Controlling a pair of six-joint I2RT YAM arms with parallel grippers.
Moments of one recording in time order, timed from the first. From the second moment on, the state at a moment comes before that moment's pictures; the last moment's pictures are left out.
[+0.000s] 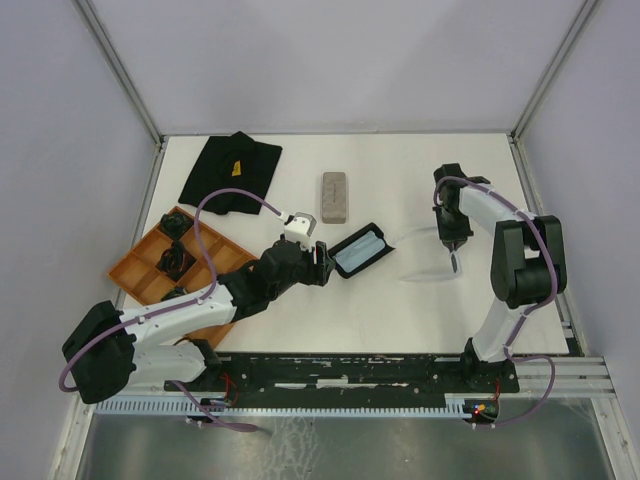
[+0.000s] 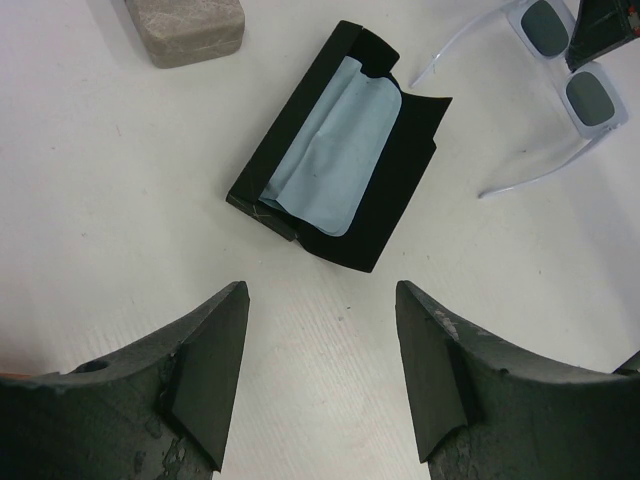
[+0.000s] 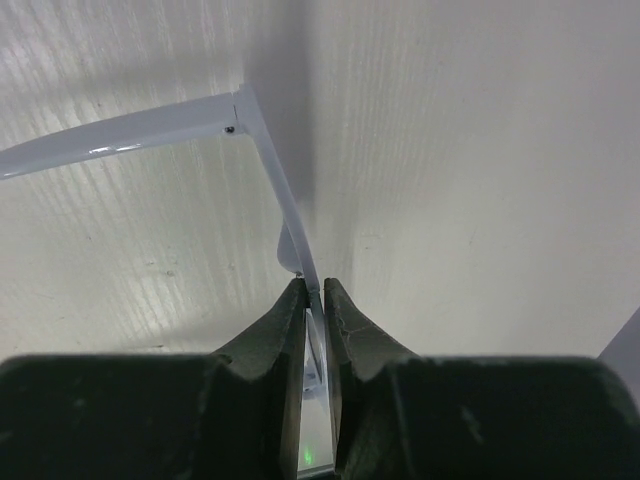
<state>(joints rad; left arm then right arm) -0.92 1.17 0.62 0.08 -0.28 -0.46 0.12 1.81 1.24 -0.82 0.26 0.08</state>
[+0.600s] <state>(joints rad) -0.92 1.17 0.62 0.08 -0.28 -0.46 0.08 1.81 1.22 -0.78 0.19 0.11</state>
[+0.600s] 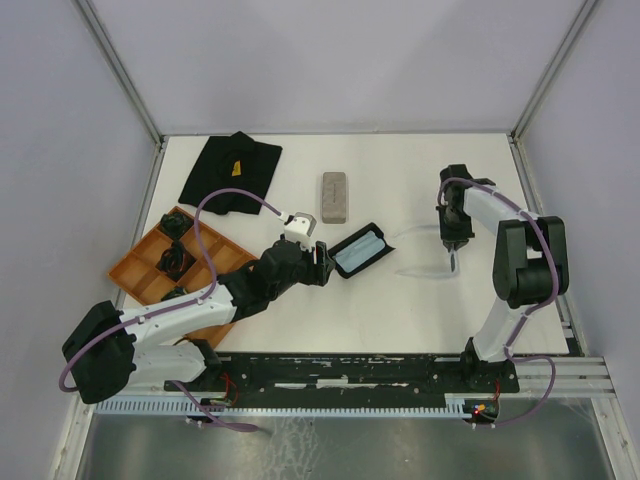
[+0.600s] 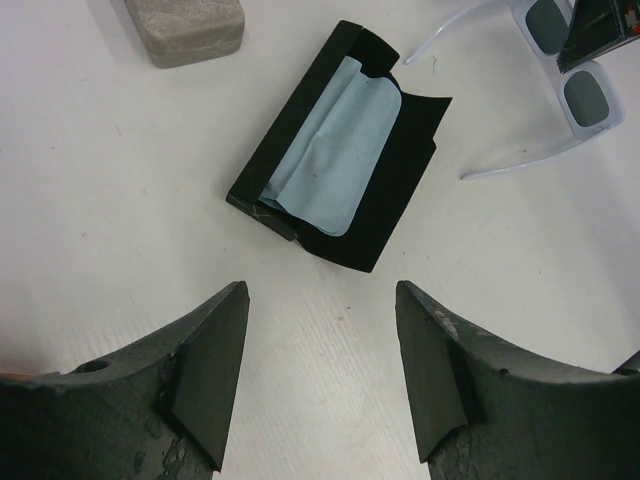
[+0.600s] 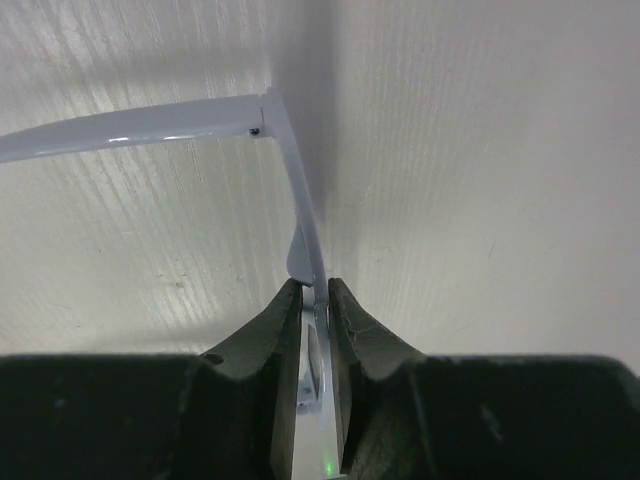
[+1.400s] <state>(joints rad) -0.92 1.14 0.73 -0.02 -0.33 -0.46 0.08 1.43 1.23 -0.86 0.24 0.11</state>
